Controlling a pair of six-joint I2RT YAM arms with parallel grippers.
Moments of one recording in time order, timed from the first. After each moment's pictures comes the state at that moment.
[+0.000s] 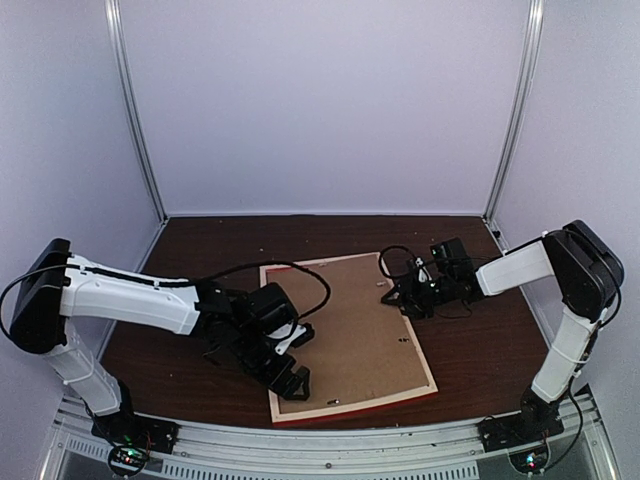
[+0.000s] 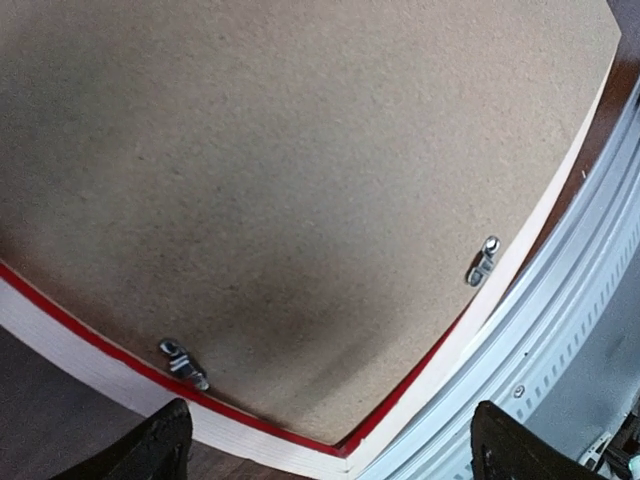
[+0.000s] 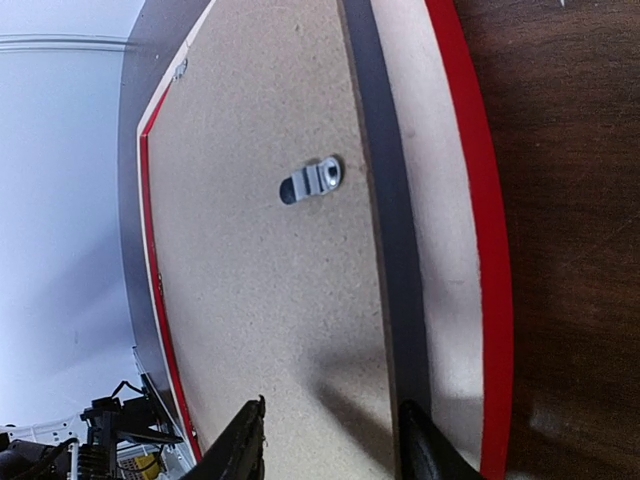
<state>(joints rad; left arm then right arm) -1.12 1.61 0.98 -0.57 0.26 -0.49 0.42 1.77 0.82 0.14 -0.59 0.81</state>
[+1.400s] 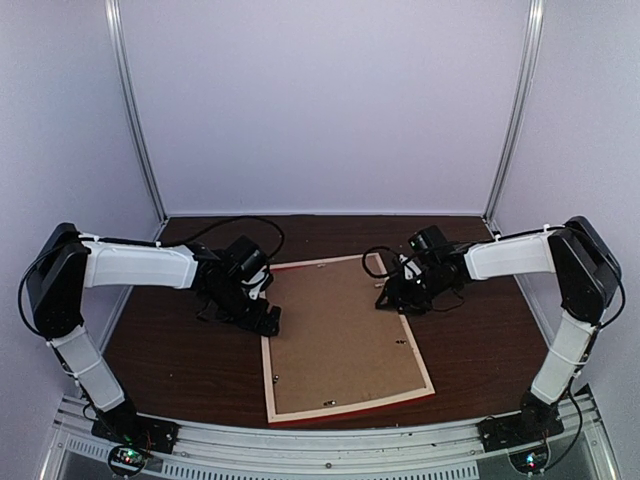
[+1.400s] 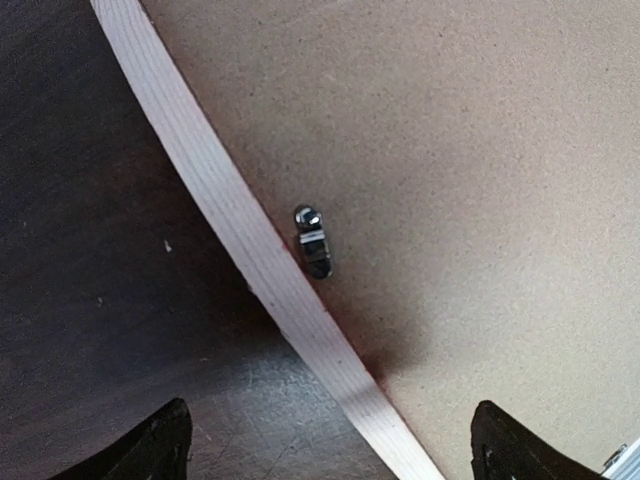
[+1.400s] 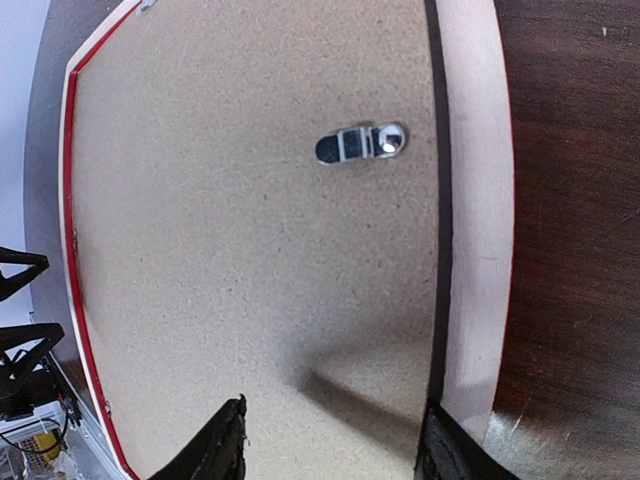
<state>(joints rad) -0.75 1.70 1.08 -0.60 0.02 -0.39 0.52 1.77 1.03 -0.28 -0.37 0.58</state>
